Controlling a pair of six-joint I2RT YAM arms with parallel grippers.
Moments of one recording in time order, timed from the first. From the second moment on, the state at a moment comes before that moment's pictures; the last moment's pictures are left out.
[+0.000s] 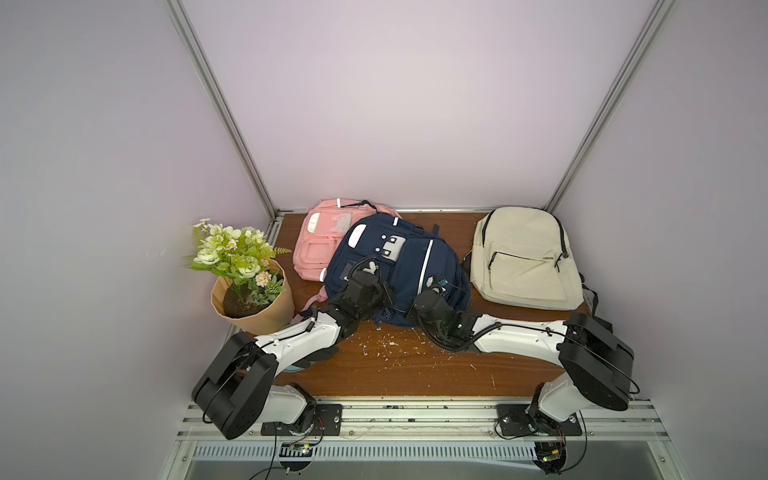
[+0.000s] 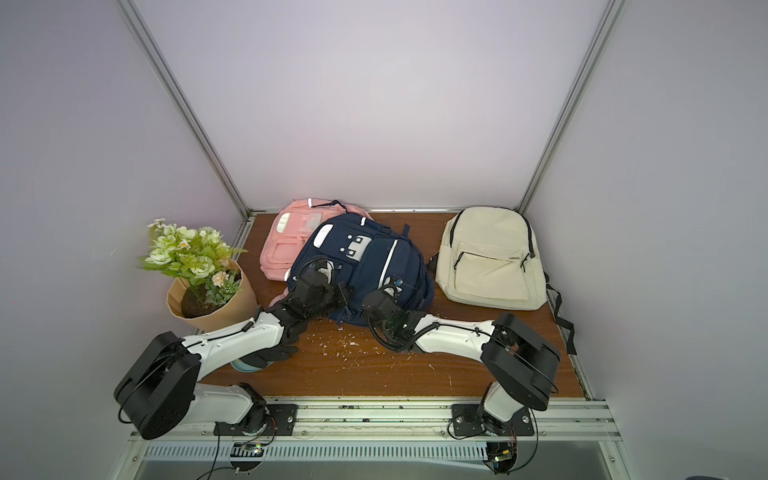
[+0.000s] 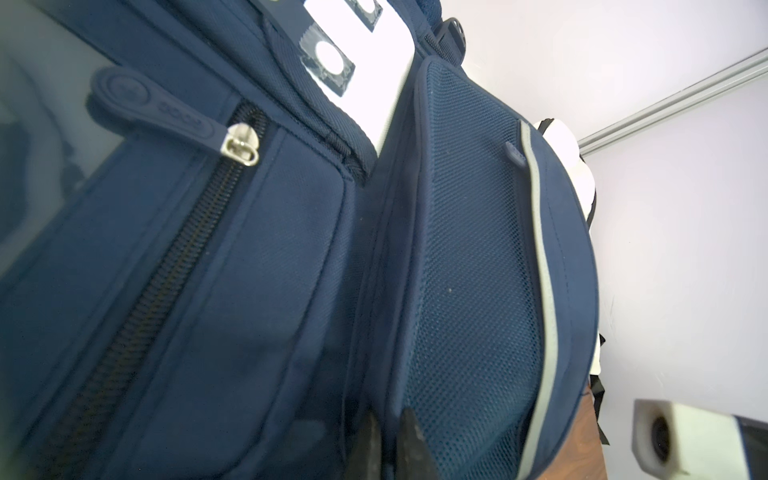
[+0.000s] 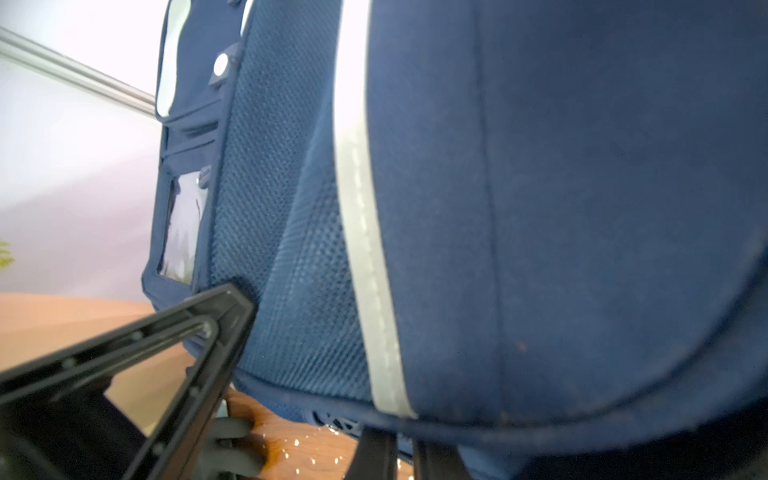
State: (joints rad) left arm -0.60 1.36 0.64 0.17 0.06 -0.86; right arm 1.01 1.58 0.86 0.11 0.49 1.12
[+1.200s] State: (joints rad) left arm -0.53 1.42 0.68 0.16 0.20 -0.81; right arm 0.99 1.57 0.88 0.00 0.45 0.92
